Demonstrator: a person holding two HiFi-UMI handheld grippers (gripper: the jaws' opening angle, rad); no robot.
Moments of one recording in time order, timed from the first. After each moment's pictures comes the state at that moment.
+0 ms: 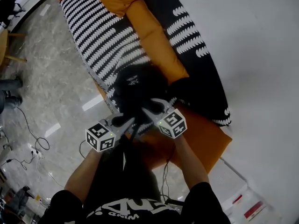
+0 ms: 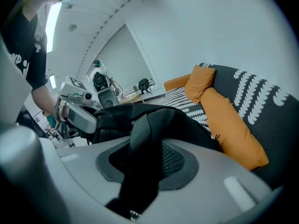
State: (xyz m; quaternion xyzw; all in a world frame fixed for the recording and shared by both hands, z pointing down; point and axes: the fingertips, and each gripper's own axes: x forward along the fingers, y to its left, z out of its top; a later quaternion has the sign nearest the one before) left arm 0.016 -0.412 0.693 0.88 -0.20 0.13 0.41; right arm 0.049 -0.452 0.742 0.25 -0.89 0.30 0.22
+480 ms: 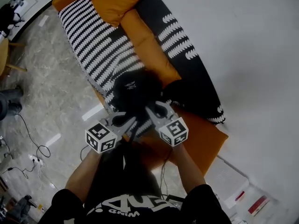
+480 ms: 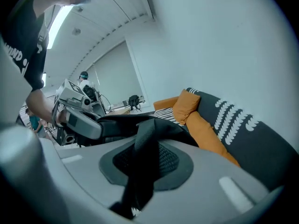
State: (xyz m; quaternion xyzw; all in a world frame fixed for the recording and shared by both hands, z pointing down) left arm 0.037 -0.408 0.622 0.91 -0.19 0.14 0.35; right arm 0.078 -0.446 0.653 0.35 -0.89 0.24 0.16
